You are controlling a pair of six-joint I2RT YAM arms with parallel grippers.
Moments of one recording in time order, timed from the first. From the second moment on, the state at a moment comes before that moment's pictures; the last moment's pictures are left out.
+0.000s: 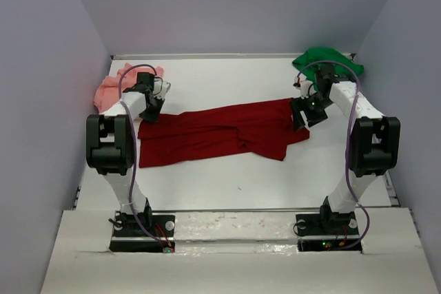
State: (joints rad) left arm -0.03 1.86 1.25 -0.52 -0.06 0.33; right arm 0.02 1.79 1.43 -1.01 -0.30 -0.31
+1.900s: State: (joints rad) left arm -0.03 1.17 1.18 -0.72 -0.19 0.26; right arm 0.23 2.59 2.47 -0.88 -0.36 -0.26
